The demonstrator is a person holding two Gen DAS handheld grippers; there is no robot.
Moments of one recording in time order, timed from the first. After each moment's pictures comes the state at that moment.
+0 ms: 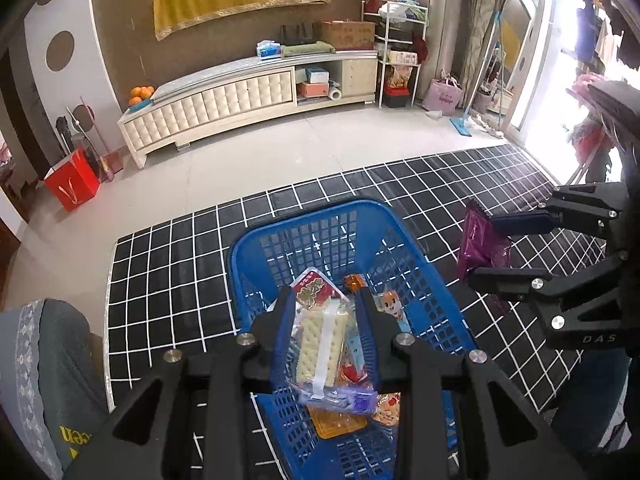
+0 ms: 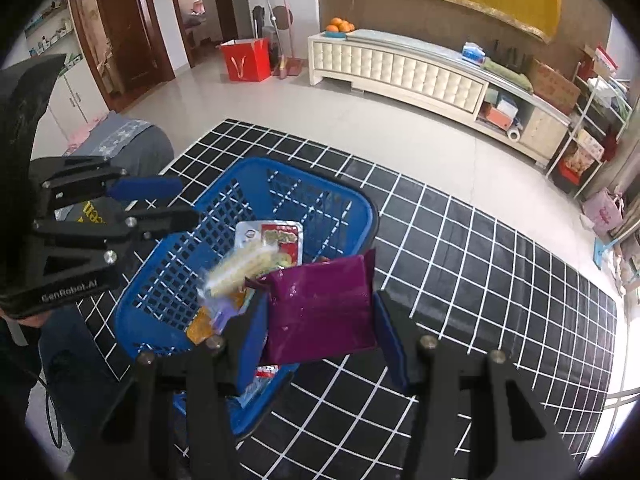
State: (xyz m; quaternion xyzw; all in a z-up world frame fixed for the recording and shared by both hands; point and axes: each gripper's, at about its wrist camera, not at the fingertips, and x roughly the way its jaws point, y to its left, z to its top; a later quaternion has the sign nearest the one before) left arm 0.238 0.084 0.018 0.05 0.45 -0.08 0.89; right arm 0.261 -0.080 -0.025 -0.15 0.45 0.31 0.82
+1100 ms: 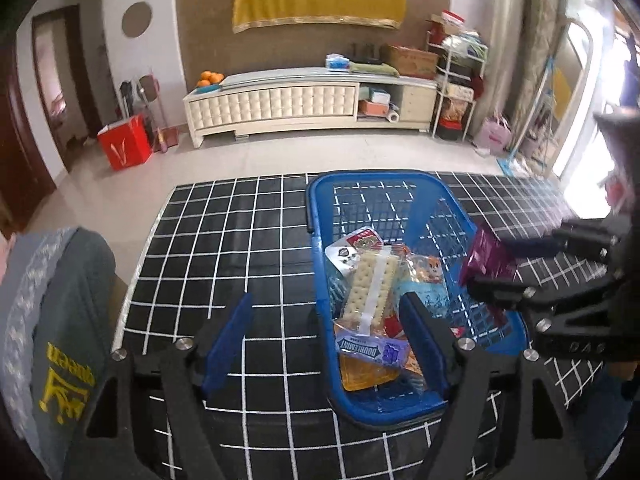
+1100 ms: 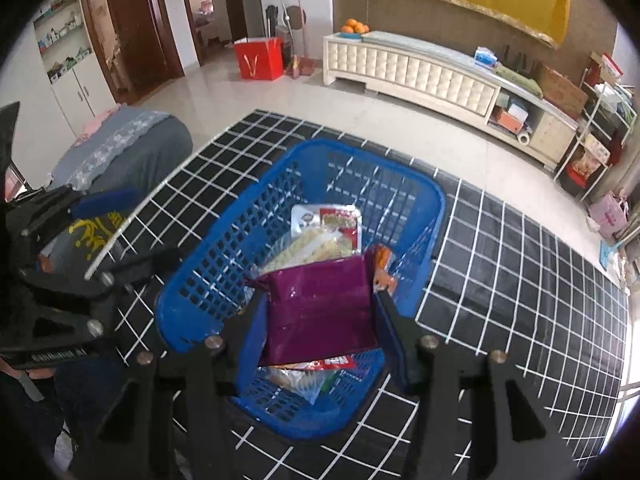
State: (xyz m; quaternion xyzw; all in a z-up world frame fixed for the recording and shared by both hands) left arm 0.148 0.131 -0.010 -0.02 0.41 0.02 0.91; right arm 0.218 -0.028 -0.056 -0.15 0.46 0.32 0.81
